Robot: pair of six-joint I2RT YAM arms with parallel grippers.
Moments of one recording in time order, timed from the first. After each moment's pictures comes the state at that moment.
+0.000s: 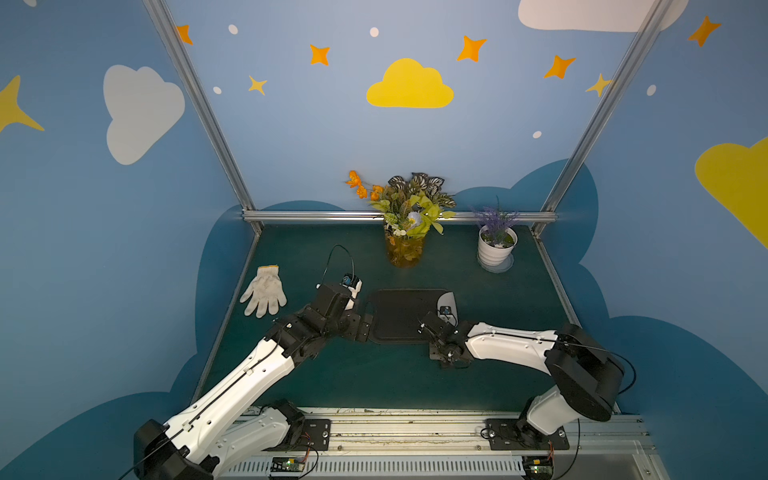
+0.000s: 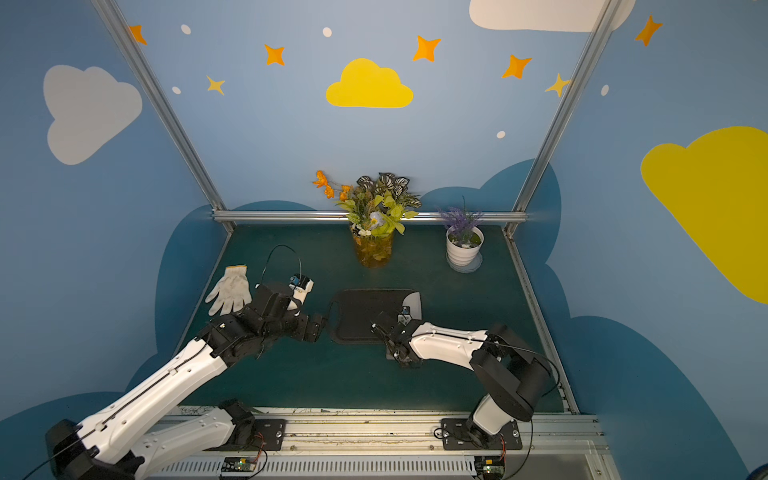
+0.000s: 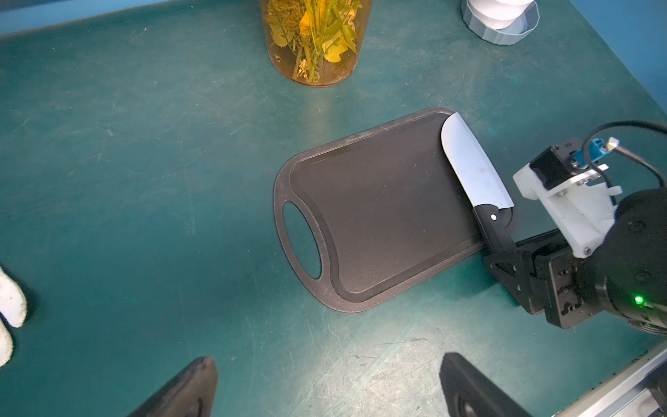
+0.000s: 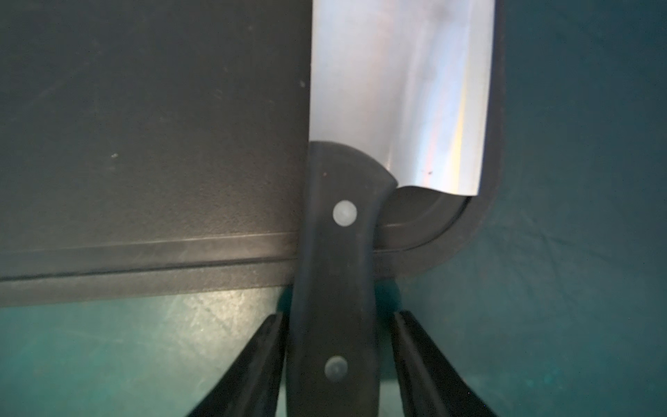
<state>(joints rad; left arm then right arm) -0.62 1.01 0.90 -0.71 -0.08 -0.23 0.95 1.59 0.81 -0.58 0.32 0.88</state>
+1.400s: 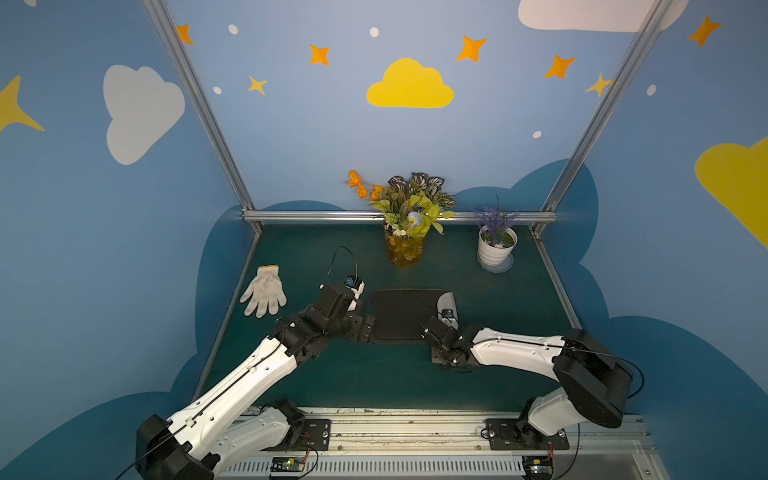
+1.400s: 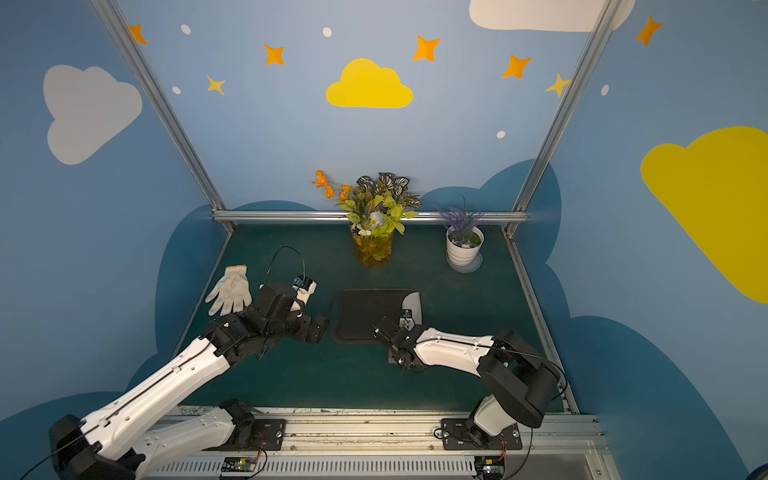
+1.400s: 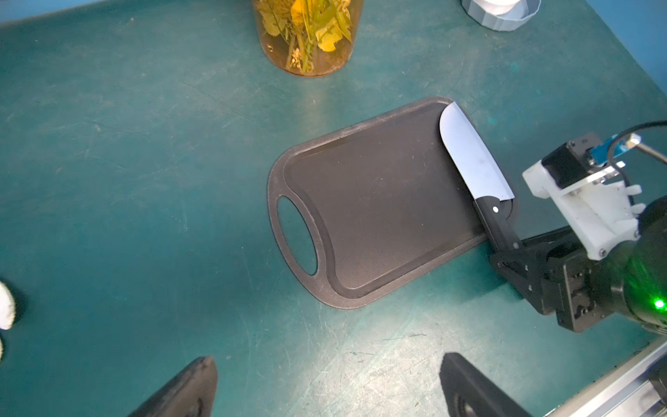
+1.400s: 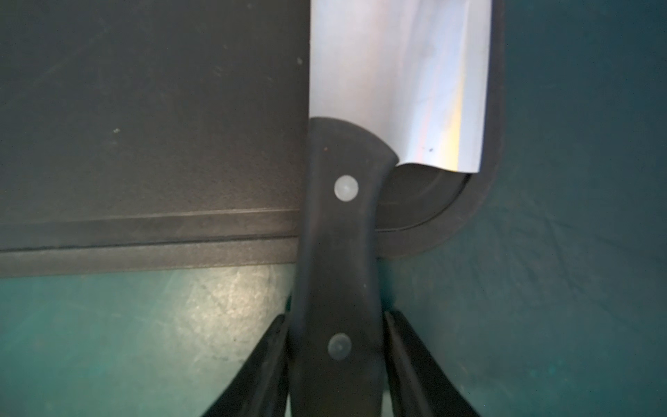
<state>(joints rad) -0.64 1.03 0.90 -0.71 -0.08 -0.23 0.97 1.53 0.75 -0.54 0.32 0.89</state>
